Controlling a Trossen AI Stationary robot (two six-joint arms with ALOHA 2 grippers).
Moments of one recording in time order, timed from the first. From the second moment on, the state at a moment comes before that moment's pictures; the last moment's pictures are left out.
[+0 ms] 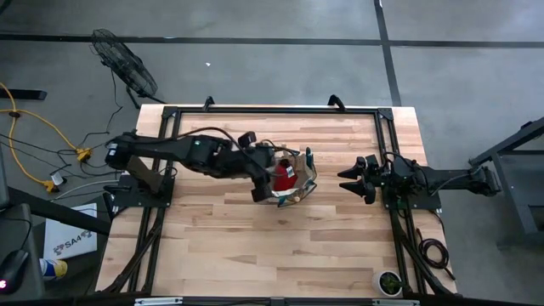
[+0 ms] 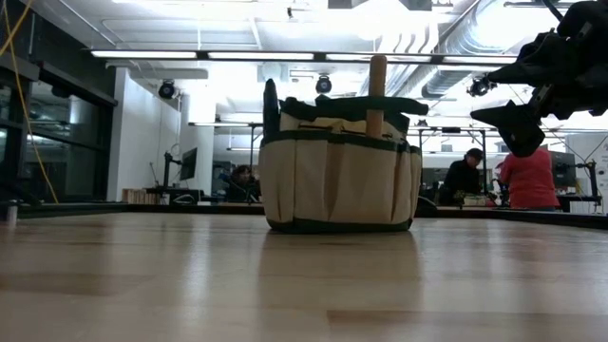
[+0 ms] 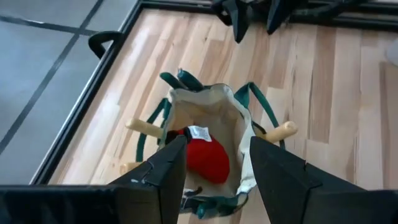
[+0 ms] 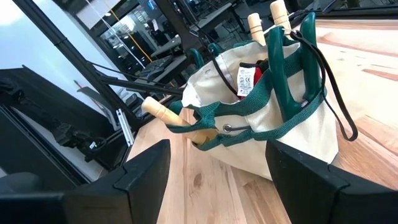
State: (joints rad) left arm -0.18 1.66 1.87 -1.00 -0.43 -0.27; right arm -0.02 0.12 0.01 0.03 -0.03 0.60
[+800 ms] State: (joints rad) left arm -0.45 0.79 0.87 -0.31 -0.48 -0.35; right arm -0.02 0.13 0.01 0.03 -0.03 0.60
